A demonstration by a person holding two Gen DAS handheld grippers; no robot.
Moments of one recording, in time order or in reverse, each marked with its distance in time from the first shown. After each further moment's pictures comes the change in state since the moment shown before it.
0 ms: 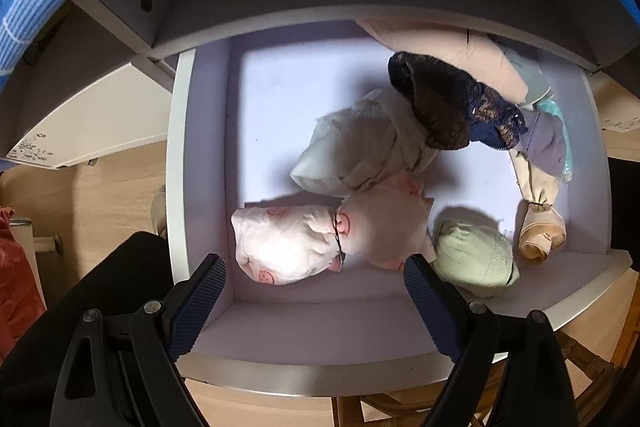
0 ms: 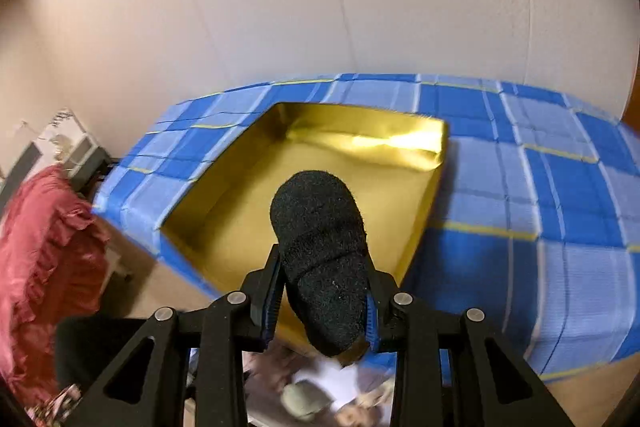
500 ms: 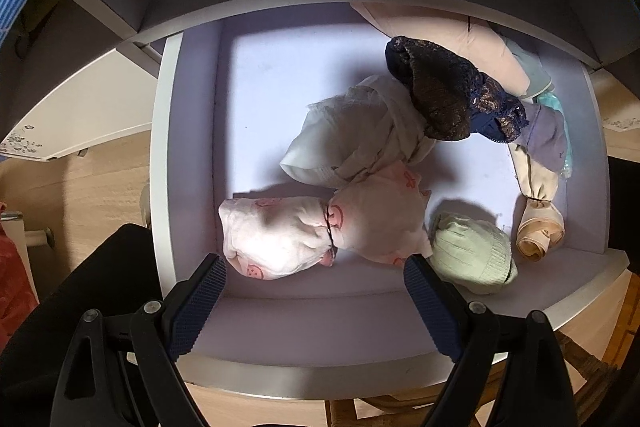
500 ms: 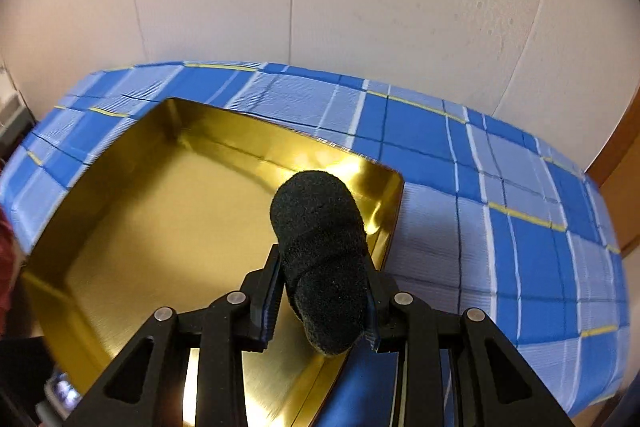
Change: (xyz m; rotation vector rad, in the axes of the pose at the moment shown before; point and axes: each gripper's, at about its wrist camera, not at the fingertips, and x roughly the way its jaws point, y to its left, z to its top) left arm 0.010 0.000 0.003 -0.011 0.039 -0.035; right arm 0.098 -0.028 0.066 -0.125 0.075 -0.306
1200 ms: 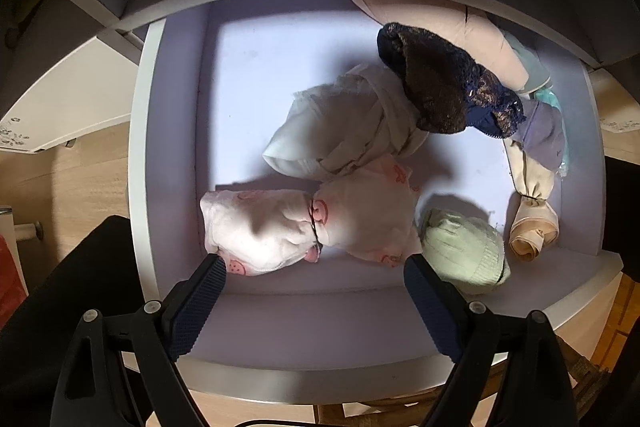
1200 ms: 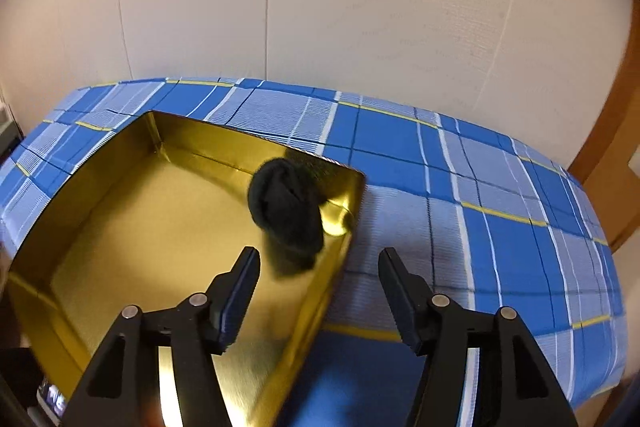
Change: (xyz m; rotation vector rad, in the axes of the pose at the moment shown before) left arm 0.013 -0.002 0.002 -0.009 0.043 -0.035; right arm -0.018 -0.023 -0.025 0.057 -0.071 -0.035
